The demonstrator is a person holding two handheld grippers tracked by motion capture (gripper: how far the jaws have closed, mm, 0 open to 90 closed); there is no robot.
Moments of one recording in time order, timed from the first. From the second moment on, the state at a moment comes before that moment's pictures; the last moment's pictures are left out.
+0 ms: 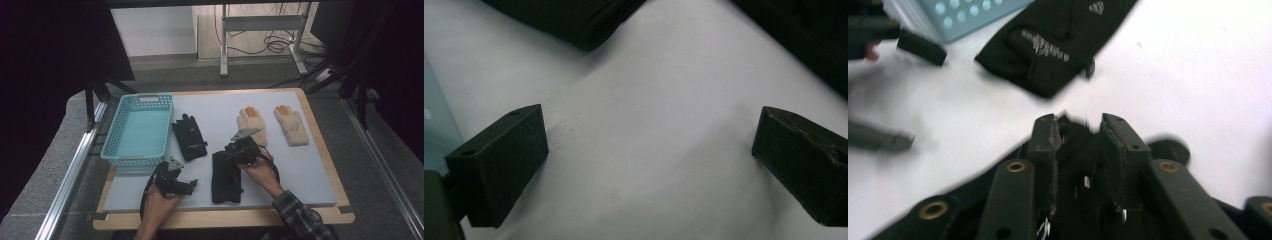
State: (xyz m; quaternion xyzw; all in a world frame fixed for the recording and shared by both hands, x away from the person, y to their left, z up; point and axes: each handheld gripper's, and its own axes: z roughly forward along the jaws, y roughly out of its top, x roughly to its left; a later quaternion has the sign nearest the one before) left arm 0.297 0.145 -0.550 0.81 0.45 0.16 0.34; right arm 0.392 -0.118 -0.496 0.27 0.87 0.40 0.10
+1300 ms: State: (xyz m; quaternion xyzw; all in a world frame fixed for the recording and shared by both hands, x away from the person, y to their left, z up) left arm 0.297 0.146 -0.550 0.81 0.45 0.16 0.34; right arm 0.488 0.011 -0.531 0.27 0.89 0.35 0.09
